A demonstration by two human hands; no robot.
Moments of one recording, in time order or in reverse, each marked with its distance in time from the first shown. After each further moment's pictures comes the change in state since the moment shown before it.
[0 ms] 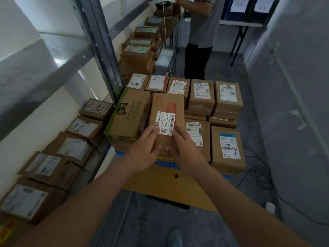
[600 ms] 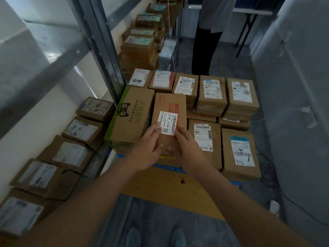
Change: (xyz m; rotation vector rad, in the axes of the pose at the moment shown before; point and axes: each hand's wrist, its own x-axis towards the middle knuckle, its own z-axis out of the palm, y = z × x) left_hand 0.046 -0.044 0.002 -0.050 -0.064 -0.048; right_hand 0.054 0.011 0.026 0.072 -0.029 0.039
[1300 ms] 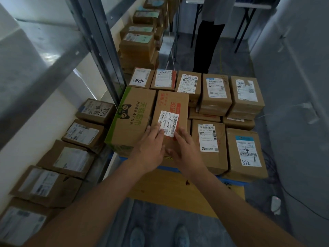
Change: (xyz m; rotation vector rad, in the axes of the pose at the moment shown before) left_hand 0.011 -0.001 -0.007 0.410 -0.013 -0.026; right_hand 0.015 -0.003 0.033 0.086 0.113 0.008
